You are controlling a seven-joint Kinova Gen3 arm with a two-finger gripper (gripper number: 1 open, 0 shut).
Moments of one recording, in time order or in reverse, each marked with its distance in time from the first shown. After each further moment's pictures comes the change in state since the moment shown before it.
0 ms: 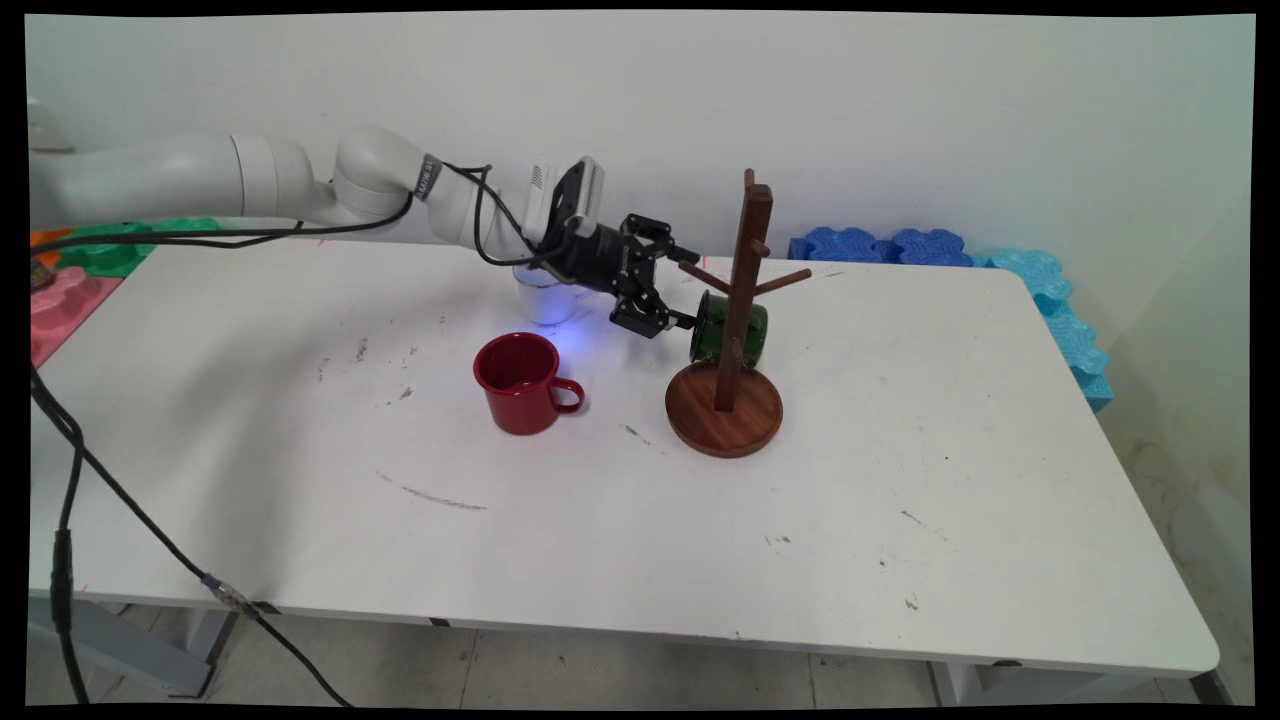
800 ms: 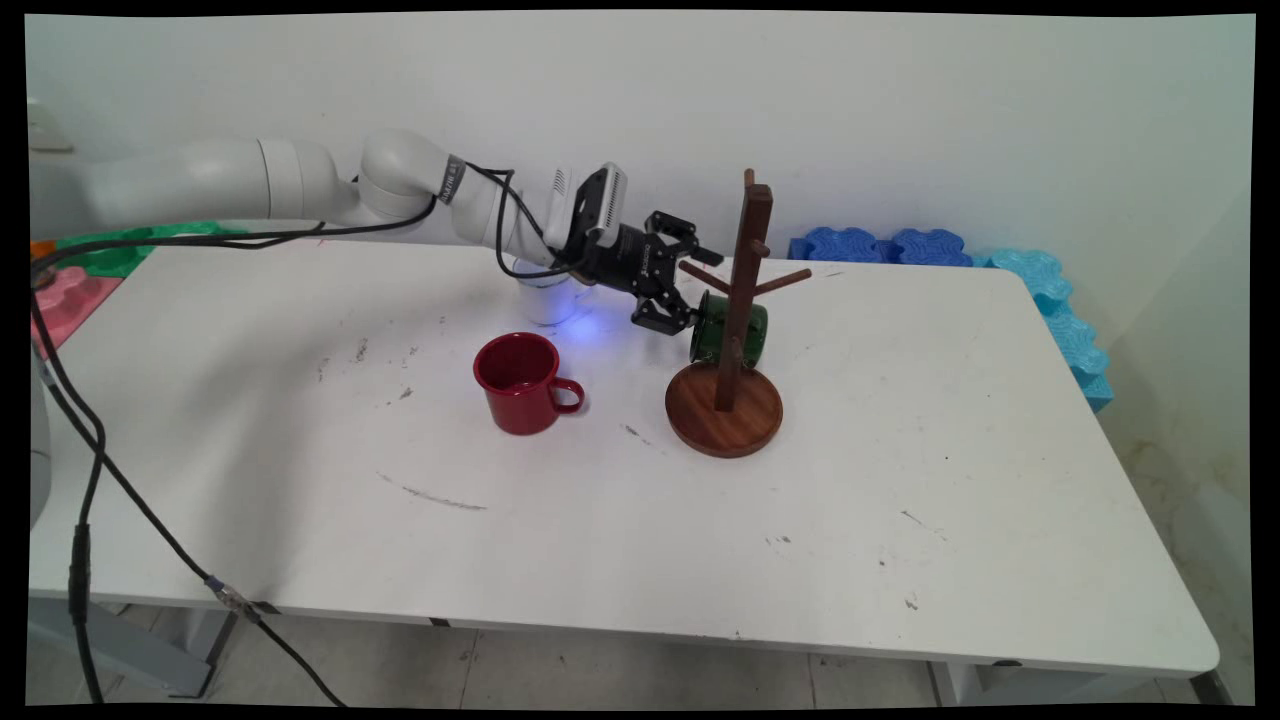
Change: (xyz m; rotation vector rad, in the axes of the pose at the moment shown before) arm 0.008 -0.003 0.022 0.002 0.012 0.118
